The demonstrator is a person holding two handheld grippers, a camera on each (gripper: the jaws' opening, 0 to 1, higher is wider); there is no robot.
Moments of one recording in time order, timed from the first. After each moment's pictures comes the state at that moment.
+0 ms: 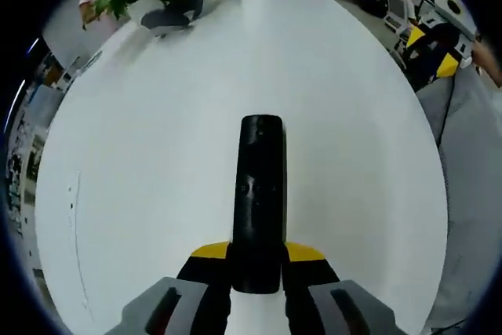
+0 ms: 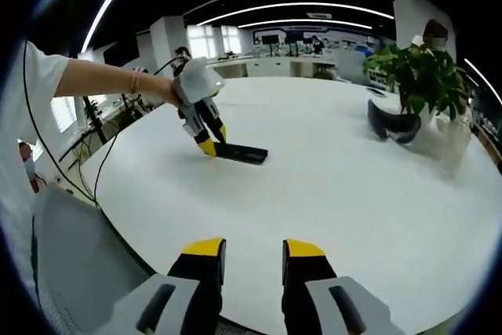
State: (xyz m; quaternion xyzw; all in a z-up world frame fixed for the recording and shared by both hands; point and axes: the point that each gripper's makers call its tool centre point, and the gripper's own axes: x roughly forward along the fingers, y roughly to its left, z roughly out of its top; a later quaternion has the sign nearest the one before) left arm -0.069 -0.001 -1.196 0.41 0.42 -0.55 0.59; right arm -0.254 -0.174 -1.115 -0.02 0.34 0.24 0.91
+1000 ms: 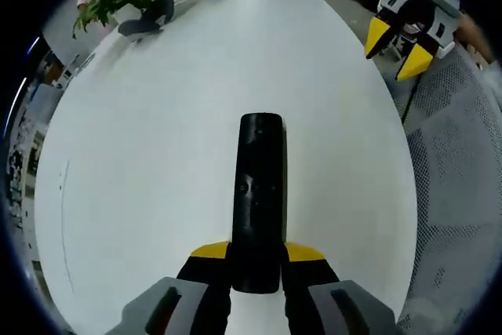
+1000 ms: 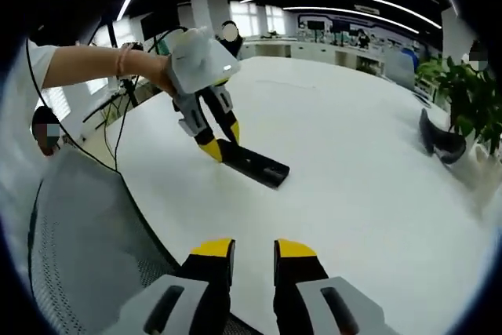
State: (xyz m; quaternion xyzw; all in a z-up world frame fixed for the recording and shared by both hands) left arm -0.165 0.011 -1.198 0.41 0.43 -0.54 0.59; right arm -0.264 -0.122 -1.140 -0.09 0.38 0.35 0.85
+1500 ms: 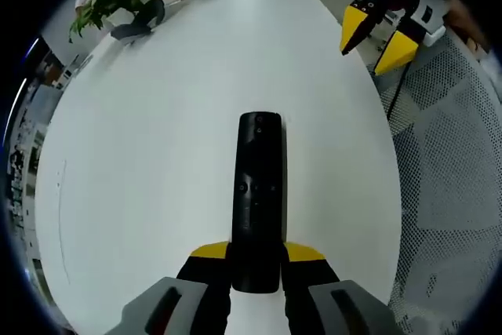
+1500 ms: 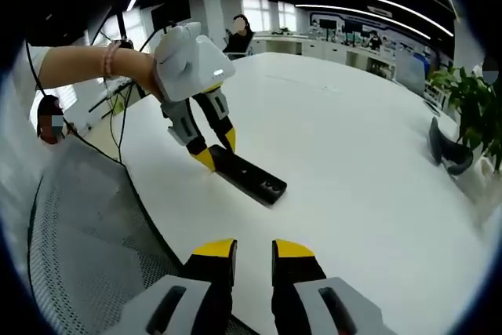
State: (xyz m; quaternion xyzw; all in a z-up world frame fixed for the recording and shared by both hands) left arm -0.200 0.013 -1.197 0.42 0.43 -0.54 0.59; right arm -0.264 -0.115 -1.139 -0.11 0.38 0.37 0.84
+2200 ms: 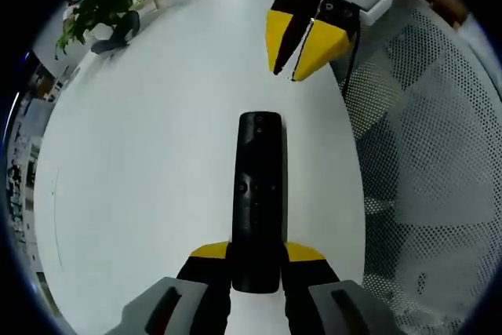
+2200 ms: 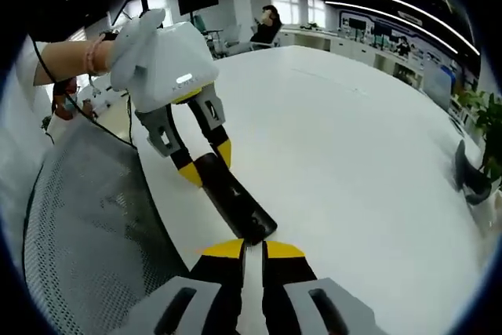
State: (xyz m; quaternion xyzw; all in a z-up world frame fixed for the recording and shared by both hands) left arm -0.249 0.015 -1.197 0.43 0.42 -0.55 0.57; right arm -0.260 -0.086 -1.151 -0.15 0.39 0.43 0.80
